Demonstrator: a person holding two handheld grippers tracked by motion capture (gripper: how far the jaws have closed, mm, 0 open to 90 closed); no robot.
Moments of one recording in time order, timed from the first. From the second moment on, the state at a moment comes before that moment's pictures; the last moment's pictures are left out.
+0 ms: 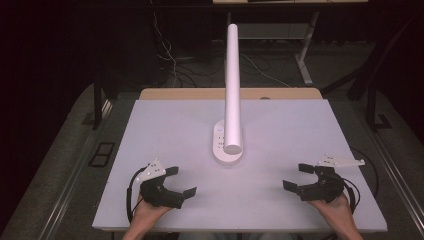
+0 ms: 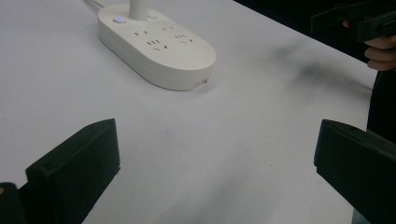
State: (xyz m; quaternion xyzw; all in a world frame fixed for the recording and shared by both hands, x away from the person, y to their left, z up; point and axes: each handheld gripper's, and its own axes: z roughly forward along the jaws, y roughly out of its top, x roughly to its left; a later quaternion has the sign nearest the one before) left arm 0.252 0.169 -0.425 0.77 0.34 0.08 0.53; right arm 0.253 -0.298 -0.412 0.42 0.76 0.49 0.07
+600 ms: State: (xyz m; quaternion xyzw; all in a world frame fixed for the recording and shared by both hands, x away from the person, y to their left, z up) left arm 0.251 0.170 -0.425 0.77 0.34 0.08 0.53; right arm 0.252 -0.300 -0.412 0.42 0.77 0.48 0.06
